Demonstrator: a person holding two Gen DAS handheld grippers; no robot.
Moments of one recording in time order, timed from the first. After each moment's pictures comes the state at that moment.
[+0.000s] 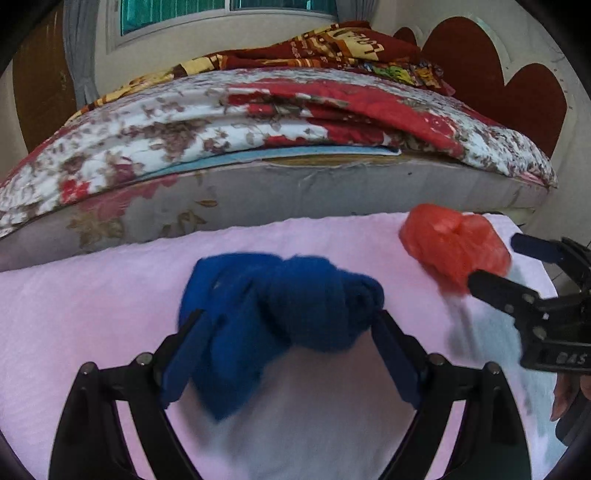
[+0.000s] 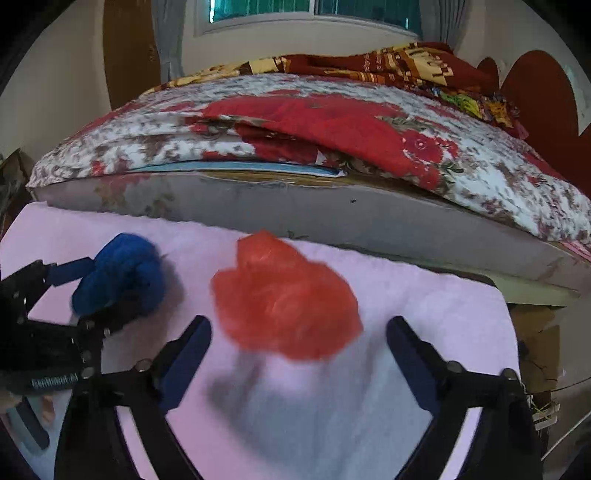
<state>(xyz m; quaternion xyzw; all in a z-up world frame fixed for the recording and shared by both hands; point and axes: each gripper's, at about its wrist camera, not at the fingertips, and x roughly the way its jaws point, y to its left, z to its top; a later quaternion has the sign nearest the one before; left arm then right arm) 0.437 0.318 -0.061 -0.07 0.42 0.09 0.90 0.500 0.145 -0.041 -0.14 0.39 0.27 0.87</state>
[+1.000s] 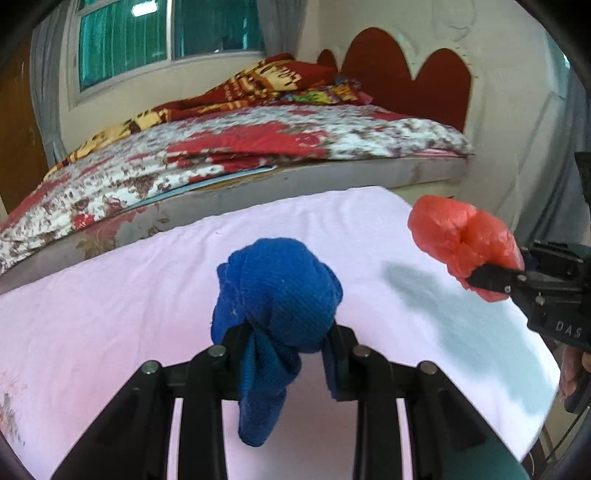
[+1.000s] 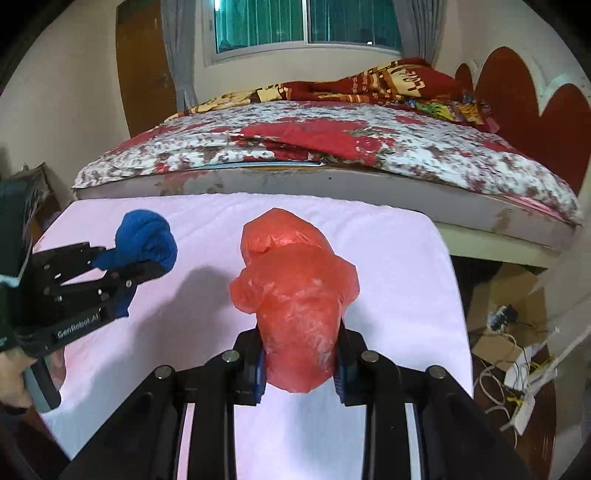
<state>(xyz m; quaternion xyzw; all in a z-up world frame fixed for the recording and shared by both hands) 0.283 0.205 0.009 -0.01 0.35 0.00 0.94 0.302 -0.003 0.012 -0.10 0.35 0.29 0.89</state>
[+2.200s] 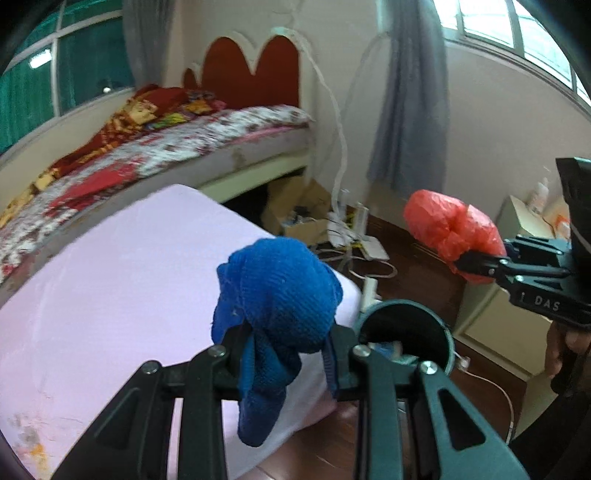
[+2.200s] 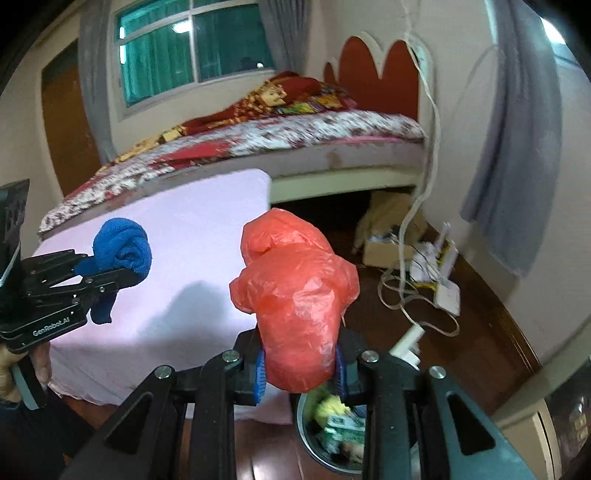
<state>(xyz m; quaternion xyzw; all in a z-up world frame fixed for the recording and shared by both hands) 0.132 -0.033 0.012 0.07 0.34 -0.19 0.92 0.050 -0.311 -0.001 0.01 0.33 0.12 0.94</state>
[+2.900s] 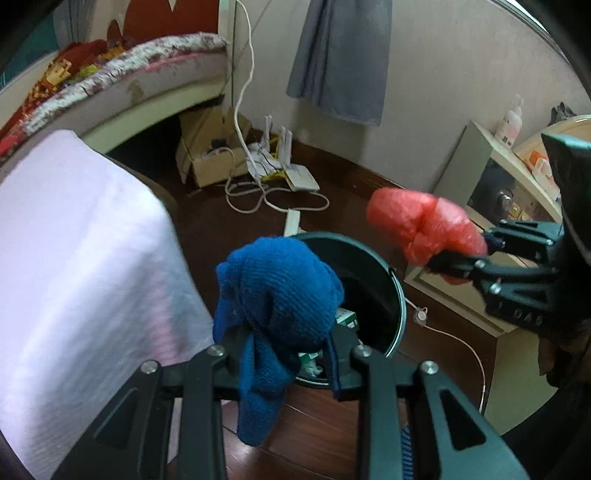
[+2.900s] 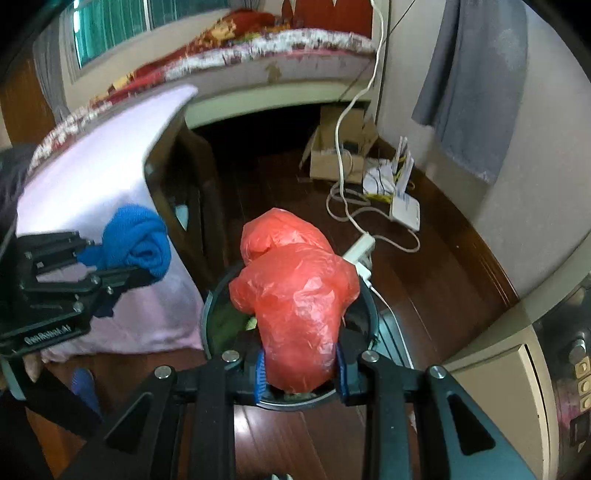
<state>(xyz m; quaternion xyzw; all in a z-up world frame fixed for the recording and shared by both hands) 0.140 -0.161 -0.092 0.09 0.45 -0.29 0.84 0.049 -0.405 -0.120 -0.01 0.46 0.06 0.89</state>
